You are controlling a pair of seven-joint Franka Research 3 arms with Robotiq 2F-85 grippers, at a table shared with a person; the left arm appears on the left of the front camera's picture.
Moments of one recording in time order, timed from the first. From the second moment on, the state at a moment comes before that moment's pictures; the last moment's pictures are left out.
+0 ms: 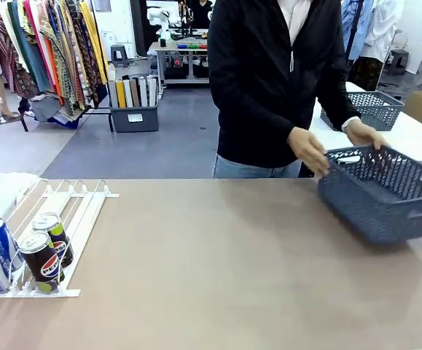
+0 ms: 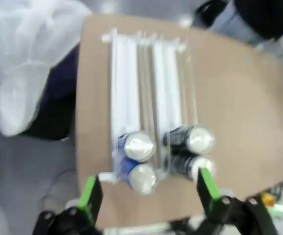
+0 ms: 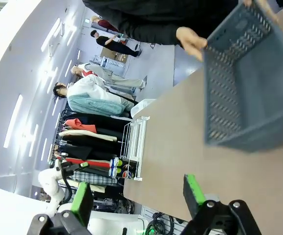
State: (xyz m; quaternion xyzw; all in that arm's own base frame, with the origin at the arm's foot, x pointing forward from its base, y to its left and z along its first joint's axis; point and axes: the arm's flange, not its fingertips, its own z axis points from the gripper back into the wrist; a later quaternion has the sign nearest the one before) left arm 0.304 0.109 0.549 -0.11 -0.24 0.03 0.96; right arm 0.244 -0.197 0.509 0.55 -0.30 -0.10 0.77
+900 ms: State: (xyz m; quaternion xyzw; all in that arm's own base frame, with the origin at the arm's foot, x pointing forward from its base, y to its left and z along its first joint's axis) left arm 0.330 0.071 0.493 0.03 -0.08 -0.07 0.99; right arm 0.244 -0.197 0.508 0.55 -0.30 -0.10 0.77
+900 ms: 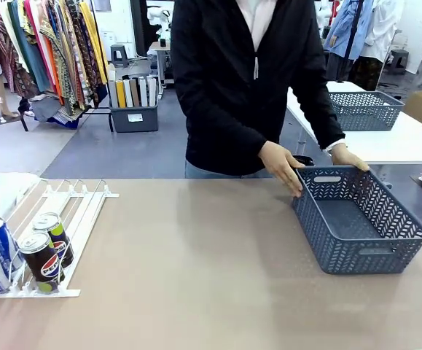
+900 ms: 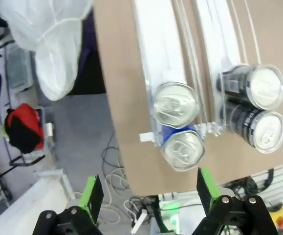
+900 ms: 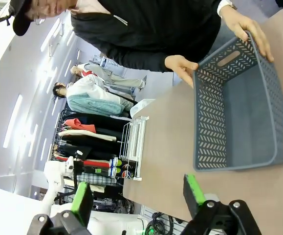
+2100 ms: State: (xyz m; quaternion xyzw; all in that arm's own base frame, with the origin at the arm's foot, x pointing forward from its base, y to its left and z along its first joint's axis) left arm 0.356 0.053 0.409 -0.06 0.03 -0.02 1.00; right arm 0.244 -0.197 0.508 0.55 -0.30 -0.10 0.77
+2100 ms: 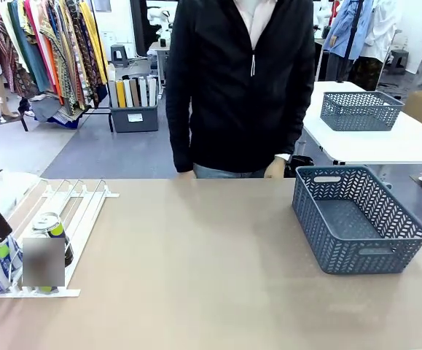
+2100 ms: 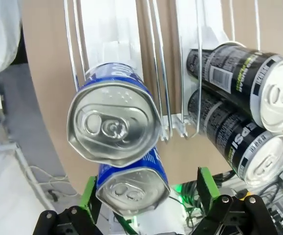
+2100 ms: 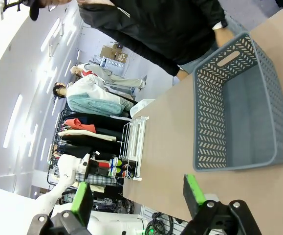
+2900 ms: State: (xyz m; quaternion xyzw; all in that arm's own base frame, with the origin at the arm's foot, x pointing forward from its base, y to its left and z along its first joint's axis) left arm 0.361 0.055 0.411 -0.04 0.02 -0.01 1.00; right arm 0.244 -0.197 0.508 0.55 -0.30 -0.10 0.77
